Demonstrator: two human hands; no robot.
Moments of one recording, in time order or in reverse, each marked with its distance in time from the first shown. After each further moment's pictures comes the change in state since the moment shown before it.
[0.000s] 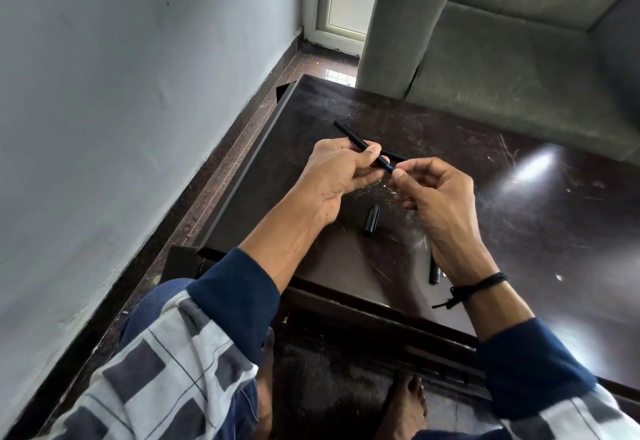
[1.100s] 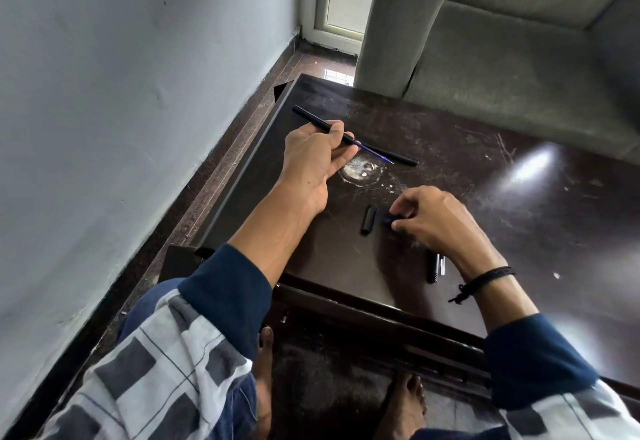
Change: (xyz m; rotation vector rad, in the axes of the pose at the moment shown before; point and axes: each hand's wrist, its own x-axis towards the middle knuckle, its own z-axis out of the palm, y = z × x) left_hand 0.015 0.006 -0.012 -0.234 0.196 0.062; right_hand 0.011 0.010 -0.020 -1.035 -0.323 0.032
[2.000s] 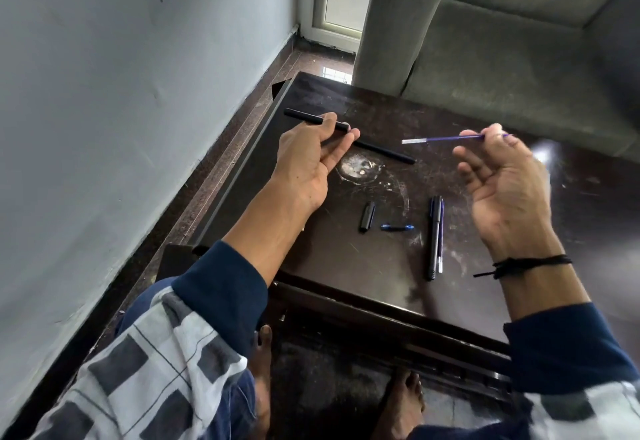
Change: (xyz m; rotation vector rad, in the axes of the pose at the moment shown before) left_hand -0.008 0.007 -0.001 -0.240 -0.021 -0.082; right_hand -0.005 0.010 -0.047 1.597 0.452 0.105
